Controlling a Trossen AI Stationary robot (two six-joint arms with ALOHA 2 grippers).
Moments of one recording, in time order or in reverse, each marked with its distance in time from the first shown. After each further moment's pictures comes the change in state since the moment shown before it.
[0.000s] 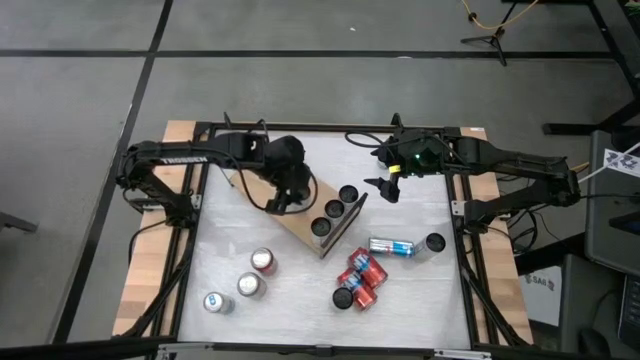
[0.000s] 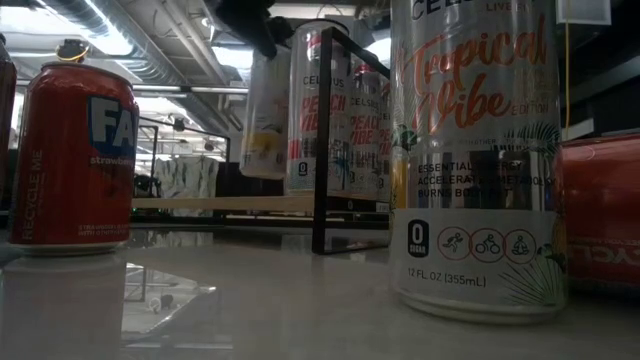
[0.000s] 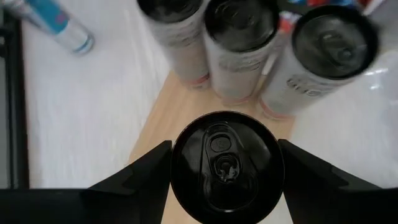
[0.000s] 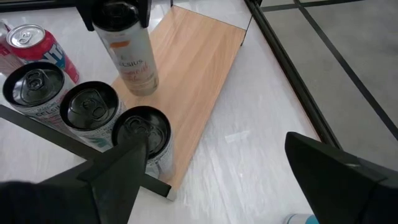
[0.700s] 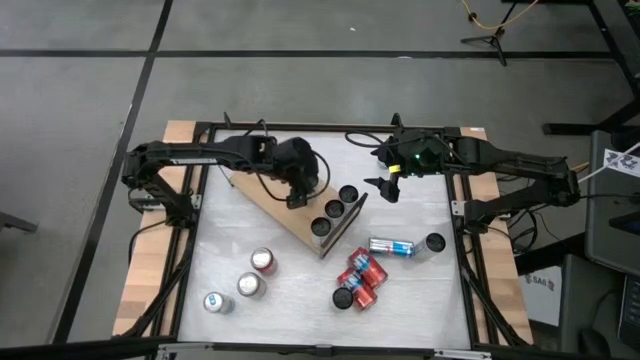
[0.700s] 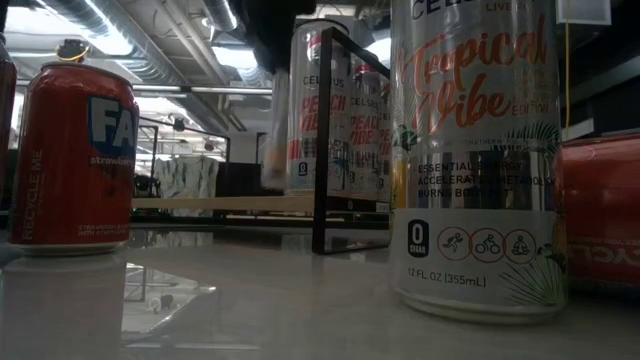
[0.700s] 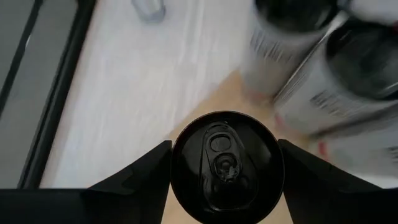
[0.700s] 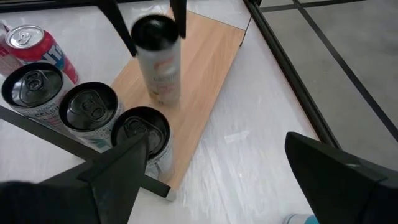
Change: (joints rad) left arm 0.004 0.050 -0.002 0.099 -0.220 -0.337; right arm 0.000 0.000 0.000 0.002 0.003 0.000
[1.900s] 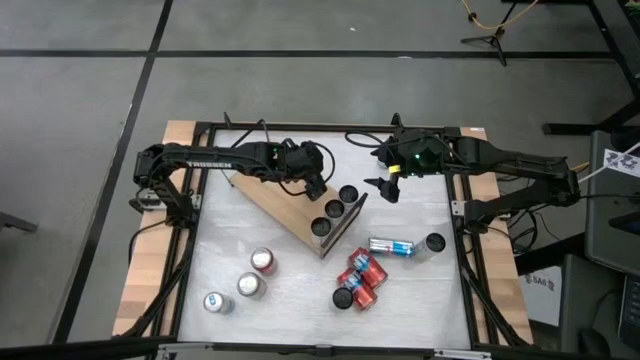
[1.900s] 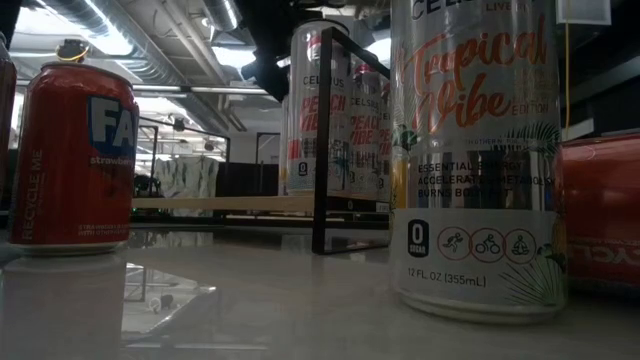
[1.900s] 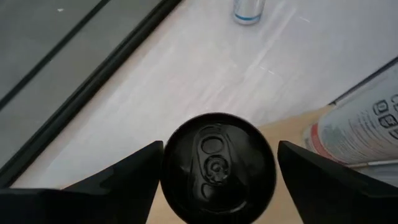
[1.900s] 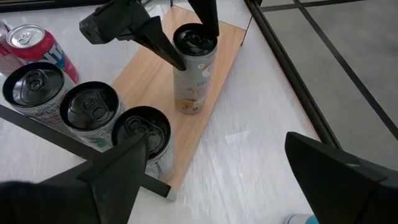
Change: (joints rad) left arm -0.019 0.099 0.005 0.047 -0.295 -0.441; right arm 0.000 0.000 0.000 -0.001 -0.003 0.000
